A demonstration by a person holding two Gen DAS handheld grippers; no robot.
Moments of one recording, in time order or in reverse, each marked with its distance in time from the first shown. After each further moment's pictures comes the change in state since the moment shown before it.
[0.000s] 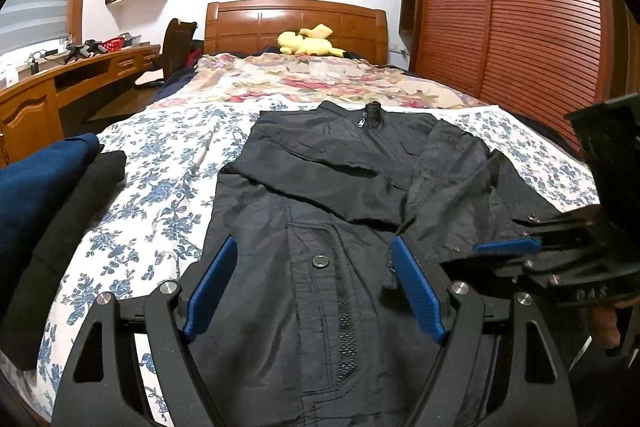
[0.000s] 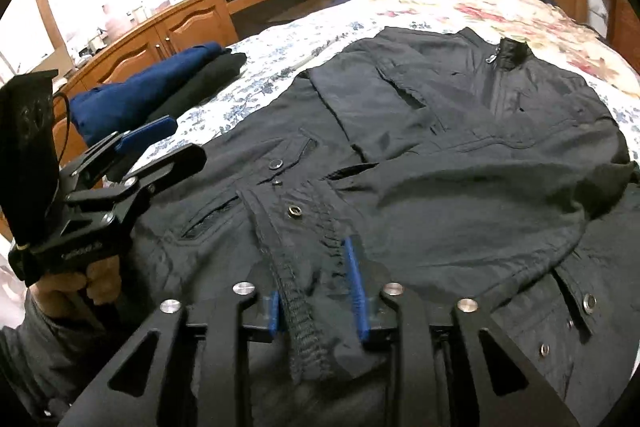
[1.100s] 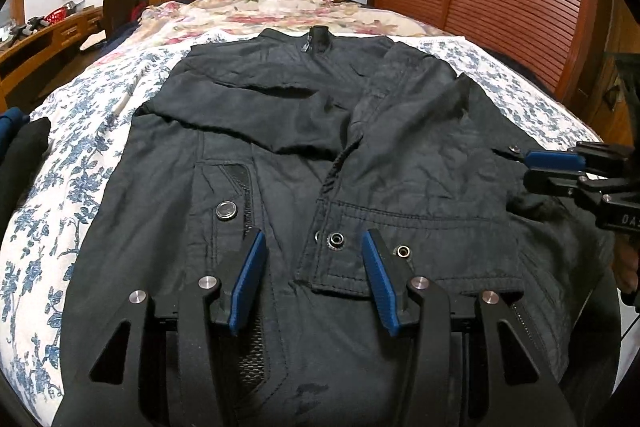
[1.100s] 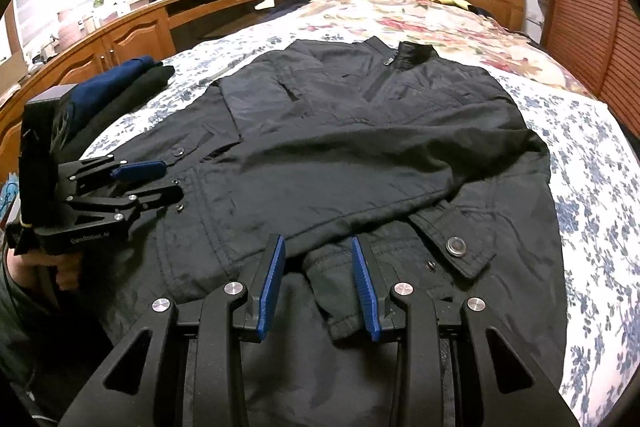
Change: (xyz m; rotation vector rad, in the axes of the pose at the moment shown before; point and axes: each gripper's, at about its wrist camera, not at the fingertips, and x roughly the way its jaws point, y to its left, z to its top) left arm 0.056 -0.046 -0.022 0.077 0.244 -0.140; right arm -0.033 -0.032 -0.028 0.039 -0.074 -0.249
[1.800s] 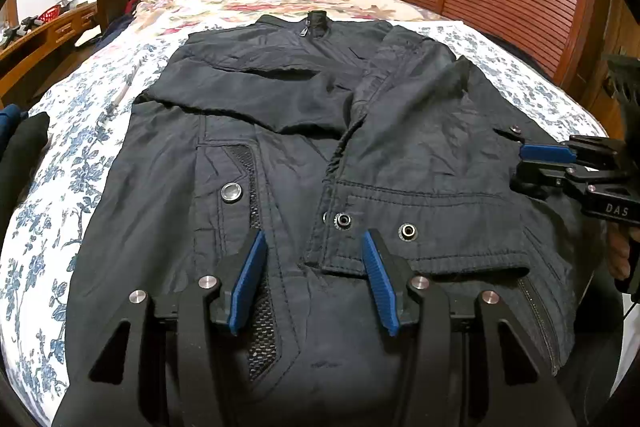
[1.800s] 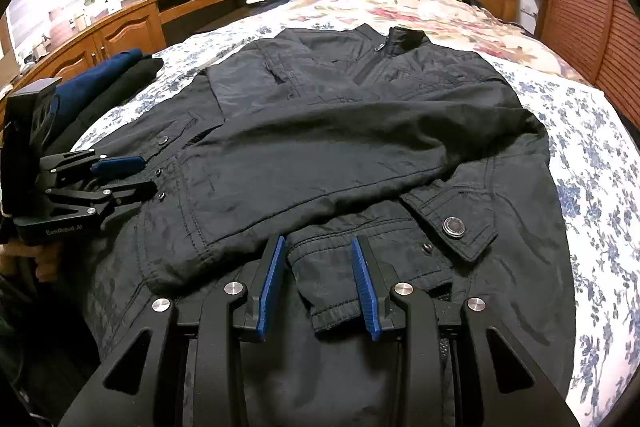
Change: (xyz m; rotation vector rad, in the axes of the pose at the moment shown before) left arm -0.002 0.006 -0.006 0.023 0.048 0.000; right arm 0.003 -0.007 -0.009 0.020 0.013 -0.009
